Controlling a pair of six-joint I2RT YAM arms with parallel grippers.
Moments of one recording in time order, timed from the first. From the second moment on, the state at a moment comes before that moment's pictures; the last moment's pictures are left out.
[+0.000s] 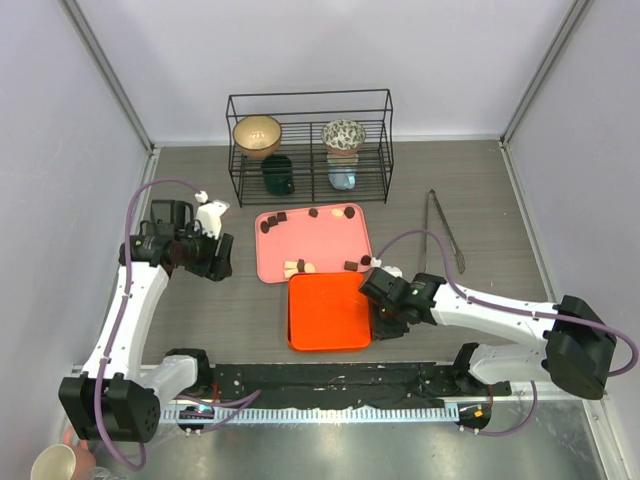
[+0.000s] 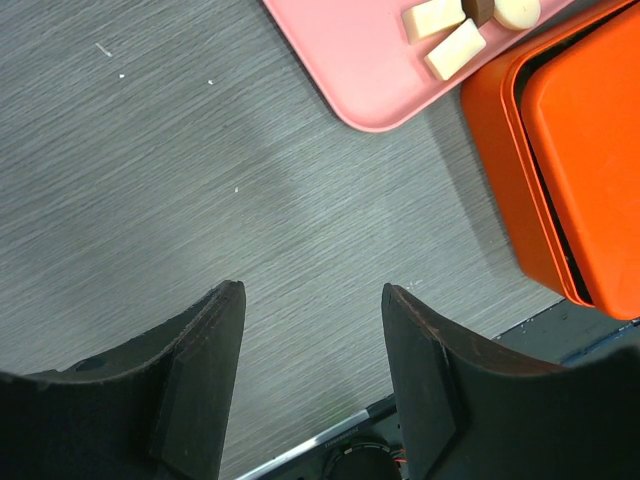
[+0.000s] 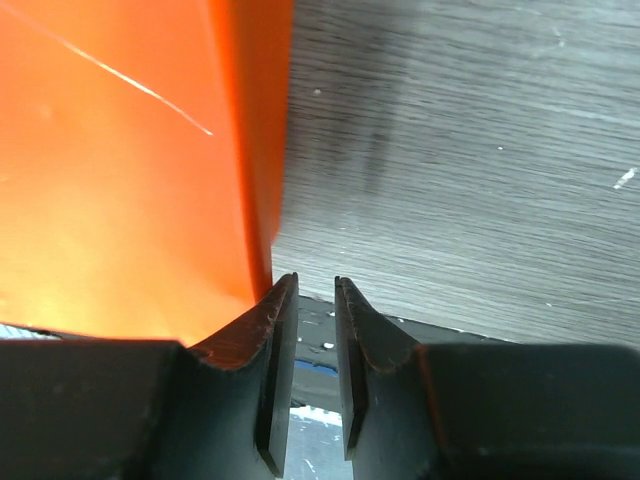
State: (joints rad) left arm -0.04 1.05 1.00 -0.96 0.35 0.31; right arm 0.99 1.21 0.70 -0.75 0.04 0.91
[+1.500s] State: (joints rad) left arm -0.04 1.04 0.97 -0.96 0.34 0.32; right arm 0.98 1.29 0.82 -0.78 0.08 0.84
